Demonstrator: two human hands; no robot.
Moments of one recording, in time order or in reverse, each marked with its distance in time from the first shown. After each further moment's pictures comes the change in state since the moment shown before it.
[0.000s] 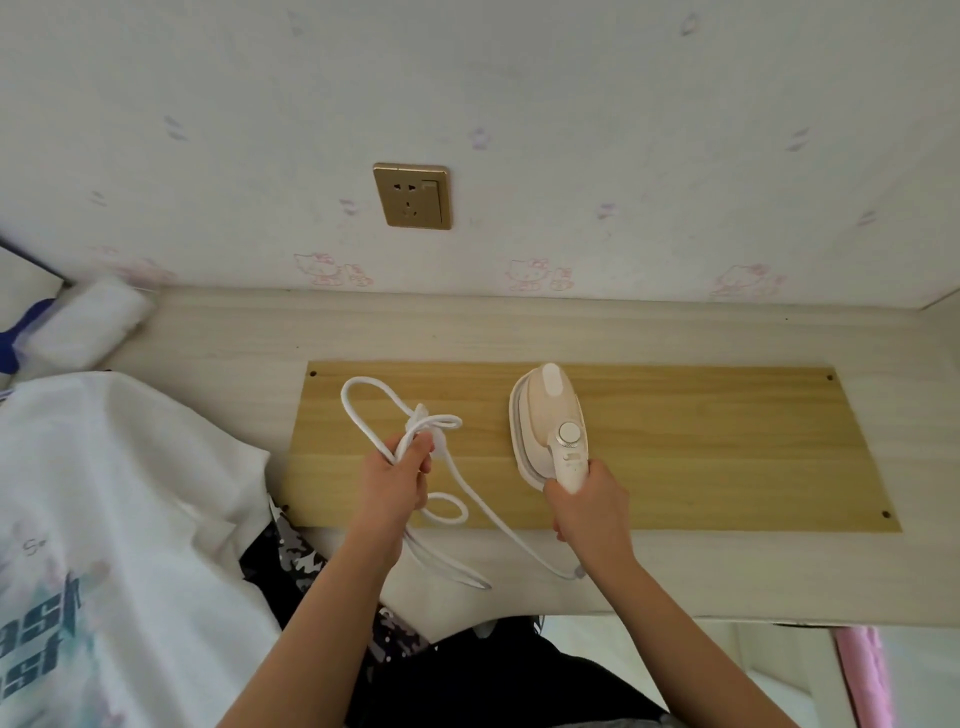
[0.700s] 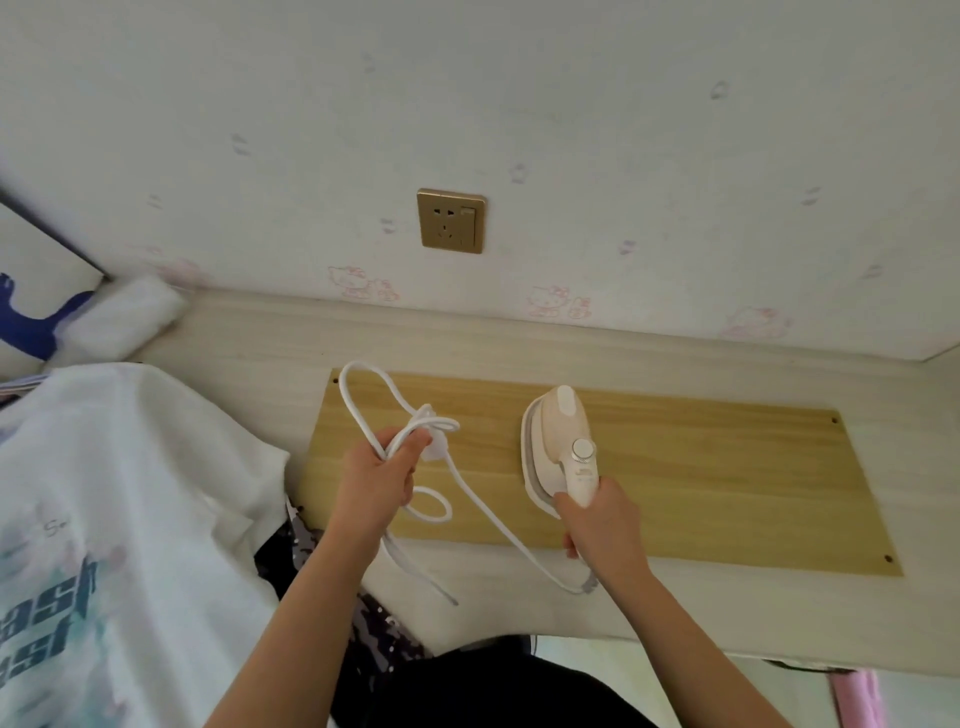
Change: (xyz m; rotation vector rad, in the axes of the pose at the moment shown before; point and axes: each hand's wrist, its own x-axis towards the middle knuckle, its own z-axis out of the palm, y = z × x) left_hand -0.011 0.027 -0.032 0.107 -0.005 0.186; right_hand 0.000 -0.008 -0.003 -0.076 -0.031 -0.054
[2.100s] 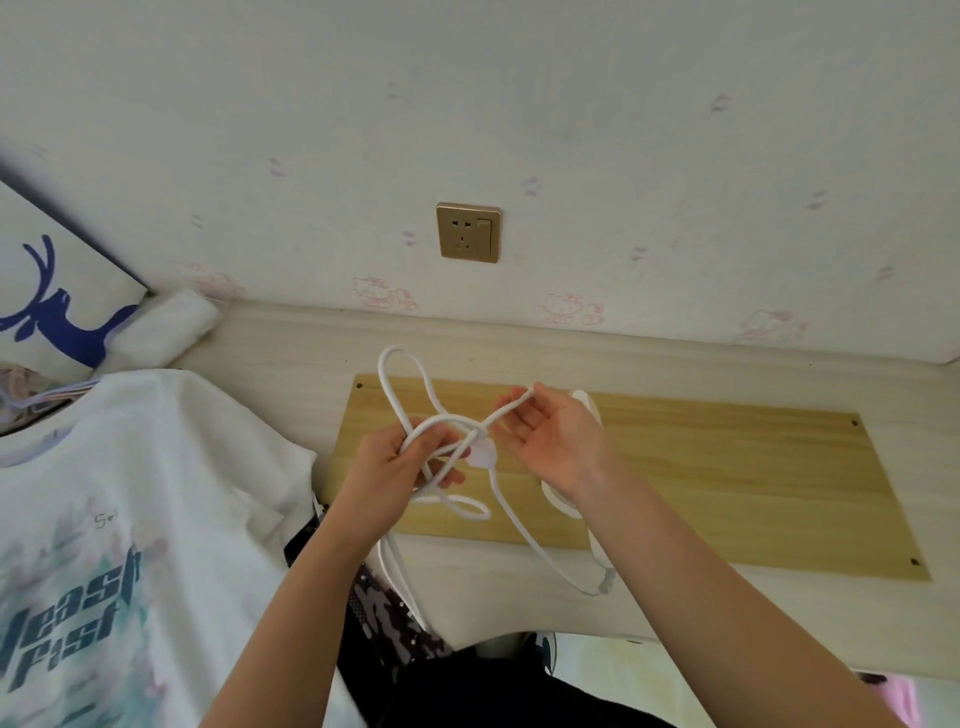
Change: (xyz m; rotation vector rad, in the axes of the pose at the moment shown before) left_hand -0.036 0.046 -0.018 0.122 -0.187 0.123; right_hand 0.006 -0.115 0.010 1.265 -0.570 0.378
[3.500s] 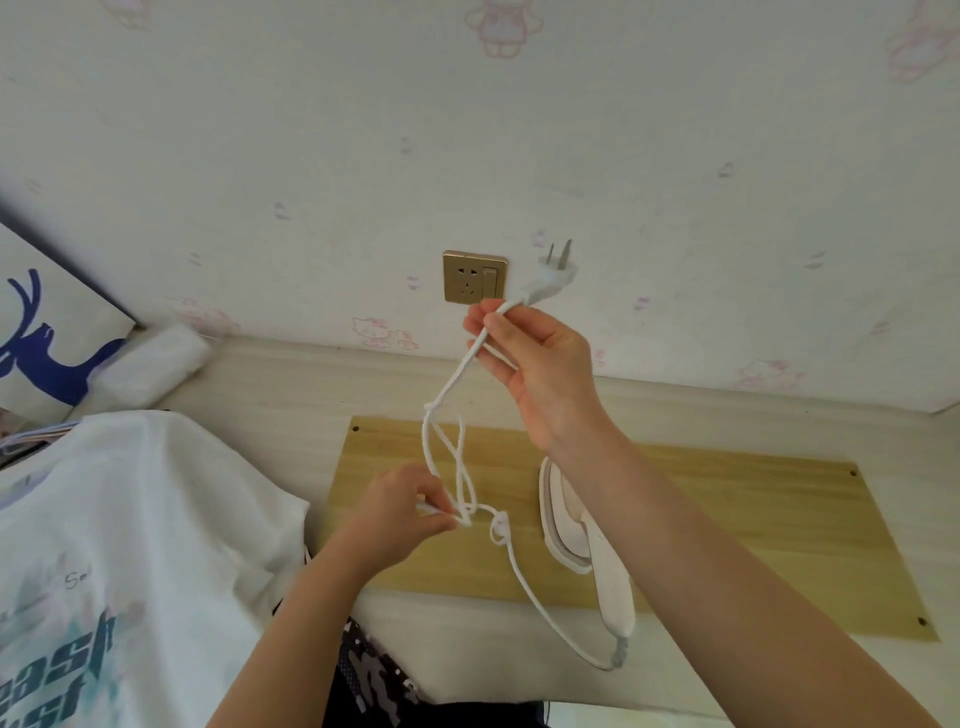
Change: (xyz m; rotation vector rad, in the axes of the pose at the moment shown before) left_hand 0.053 -0.029 -0.022 0.681 -0.180 0.131; right_hand -0.010 -0.034 0.104 -0.347 -0.230 -0.572
